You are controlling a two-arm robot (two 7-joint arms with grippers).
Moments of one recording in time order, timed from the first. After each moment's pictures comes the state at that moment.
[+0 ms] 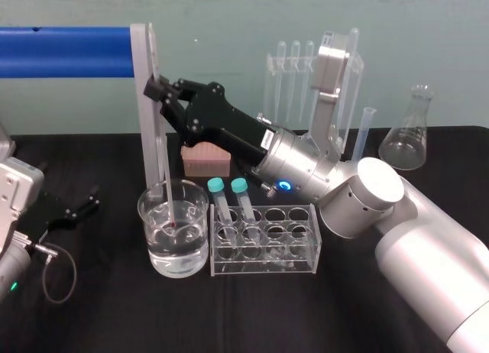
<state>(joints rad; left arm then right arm) -0.20 0.60 0.45 -1.41 -0.25 -0.12 0.03 0.60 0.19 -0.59 -1.17 0.73 -0.27 0.81</state>
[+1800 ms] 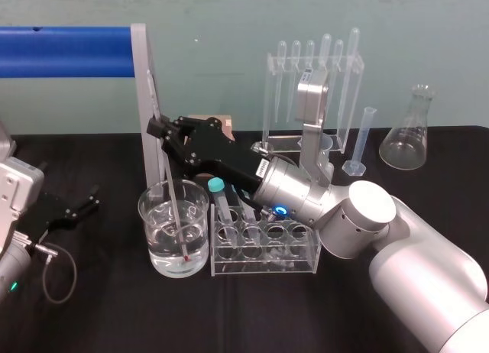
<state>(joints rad) -0.20 0.60 0.45 -1.41 -0.25 -0.12 0.03 0.57 0.16 -0.57 -1.09 0.64 -0.27 0.82</state>
